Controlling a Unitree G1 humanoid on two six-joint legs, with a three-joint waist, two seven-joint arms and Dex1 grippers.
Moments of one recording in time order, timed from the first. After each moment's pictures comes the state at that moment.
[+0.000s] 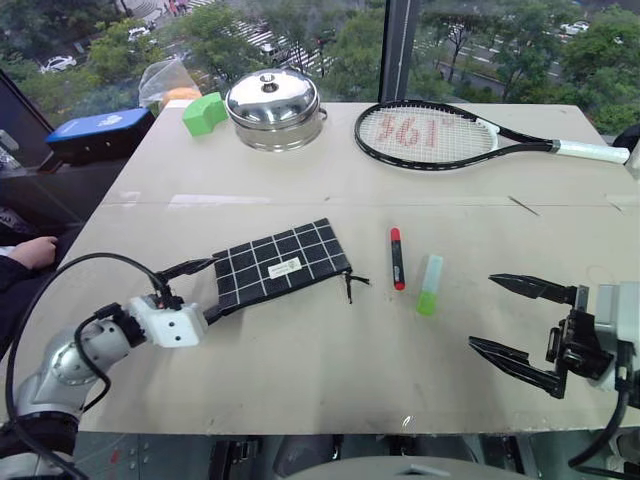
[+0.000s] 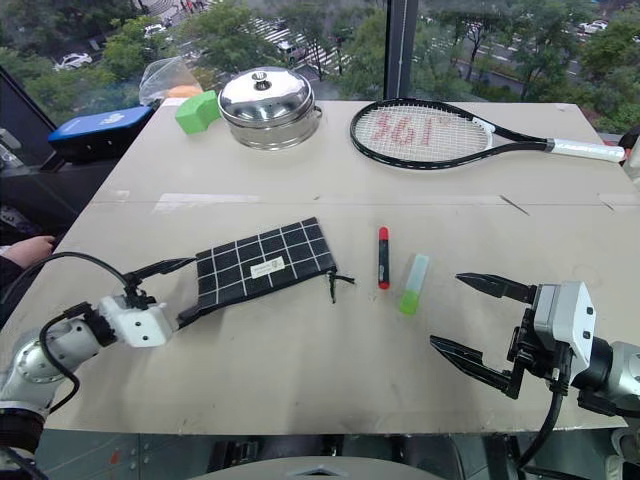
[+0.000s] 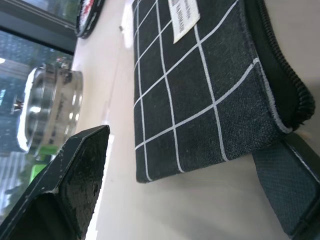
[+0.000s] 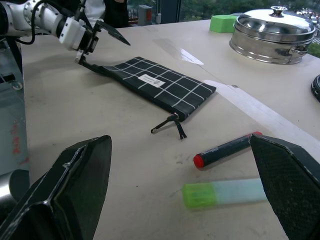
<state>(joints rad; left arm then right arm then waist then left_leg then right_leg) -0.06 0.86 0.18 0.52 0.33 -1.00 -0.56 0.40 -0.74 -0.45 -0.76 0.73 0.34 0.99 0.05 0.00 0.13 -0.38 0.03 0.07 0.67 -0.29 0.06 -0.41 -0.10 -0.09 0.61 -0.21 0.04</state>
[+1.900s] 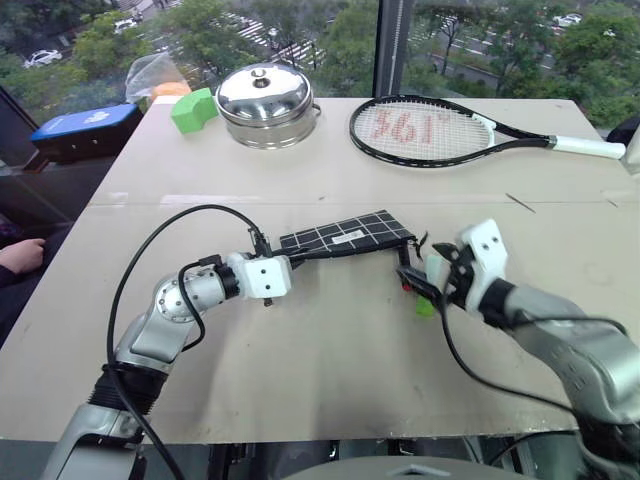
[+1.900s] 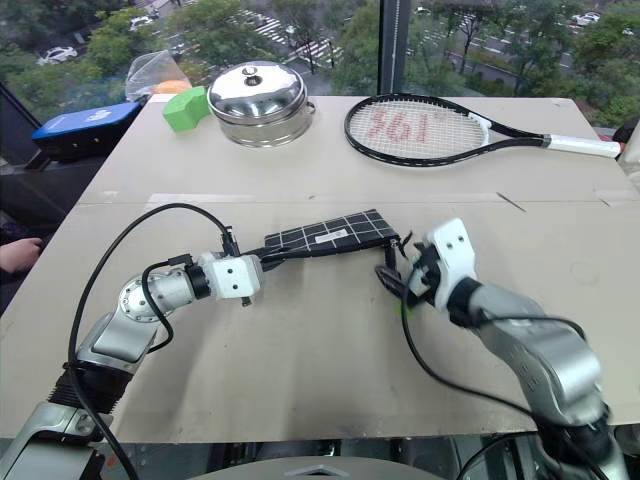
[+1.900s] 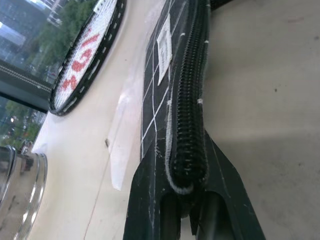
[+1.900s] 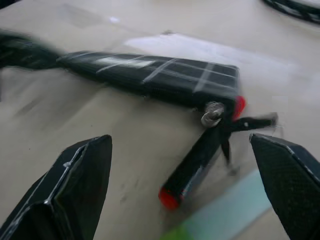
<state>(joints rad) -0.23 0.73 -0.12 0.05 0.13 -0.41 -0.73 -0.27 -0.38 0.01 -0.55 0.60 1.05 0.22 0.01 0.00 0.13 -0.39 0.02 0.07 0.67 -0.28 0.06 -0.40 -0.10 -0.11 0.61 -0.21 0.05</state>
